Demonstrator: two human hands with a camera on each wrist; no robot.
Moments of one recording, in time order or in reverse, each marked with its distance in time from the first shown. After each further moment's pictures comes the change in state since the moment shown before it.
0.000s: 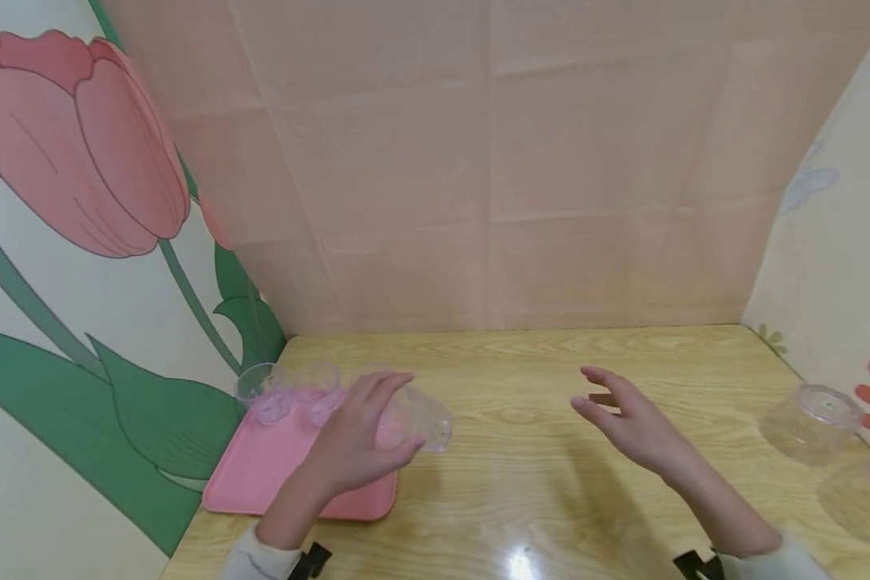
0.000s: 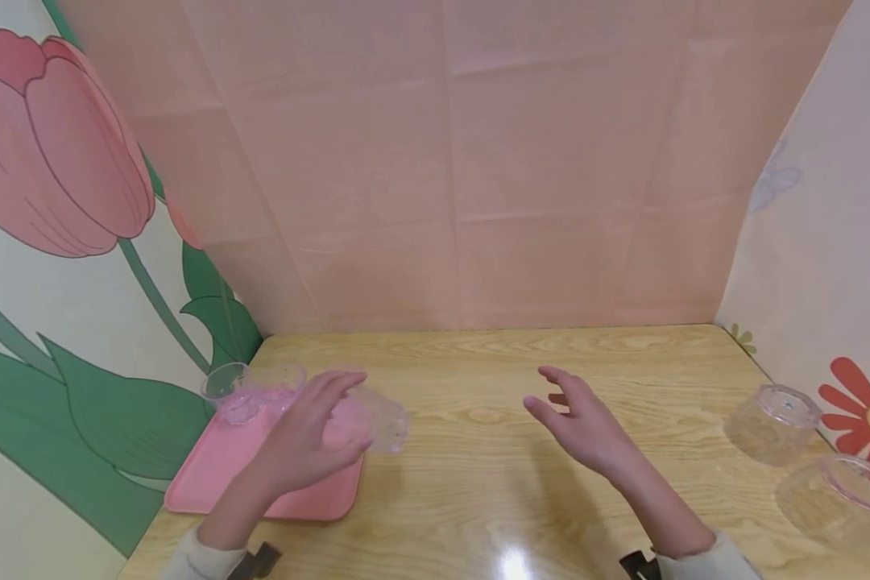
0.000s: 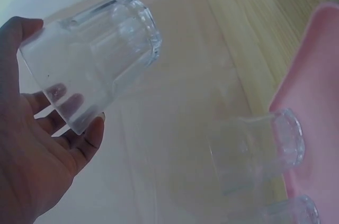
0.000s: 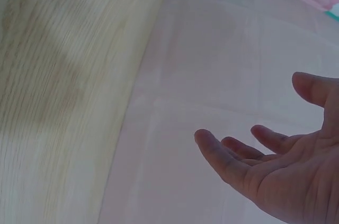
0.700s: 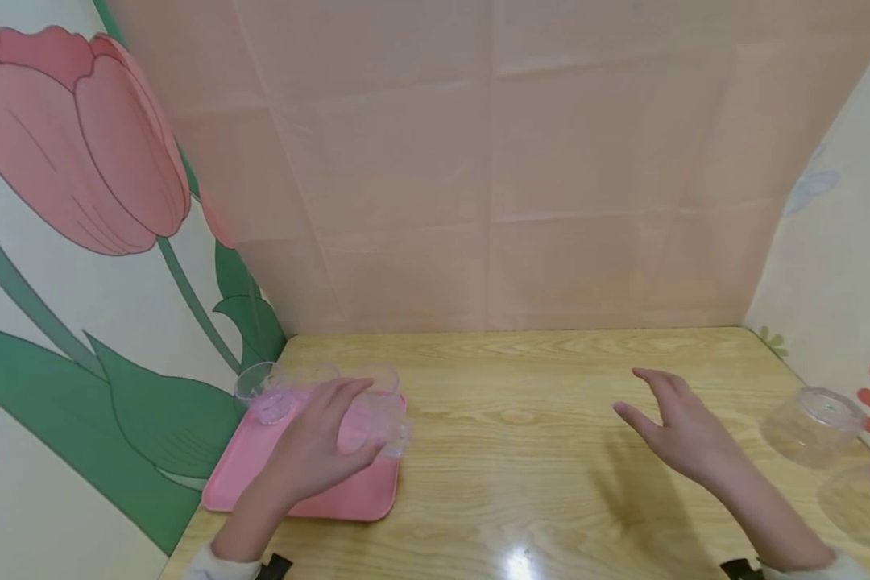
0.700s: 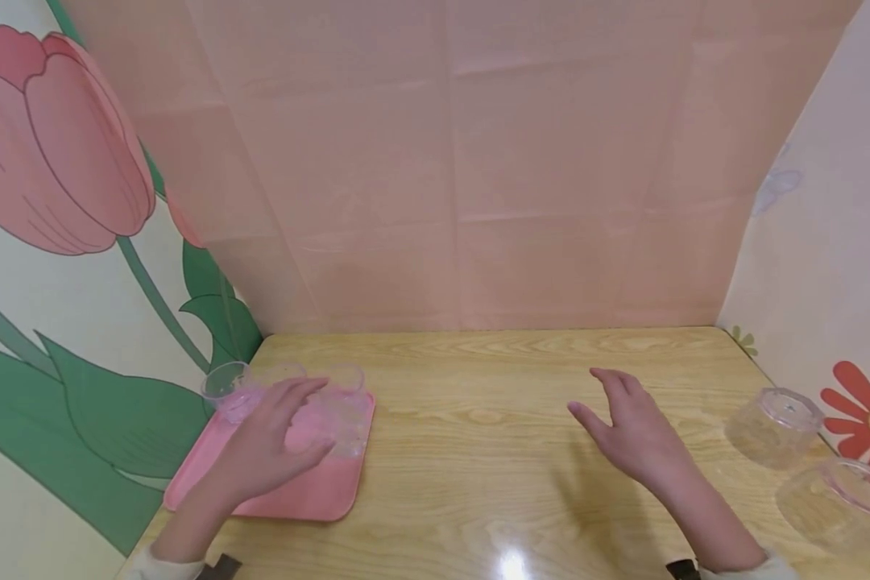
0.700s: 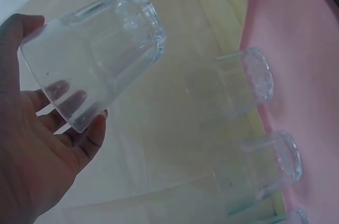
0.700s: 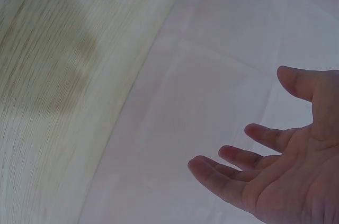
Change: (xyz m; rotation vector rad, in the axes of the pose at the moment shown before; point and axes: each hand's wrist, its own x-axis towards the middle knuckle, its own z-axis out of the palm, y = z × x) left_hand -0.025 -0.024 -0.023 0.109 -0.013 -0.138; right_hand -0.007 0.038 -0.029 -0.372 0.153 -0.033
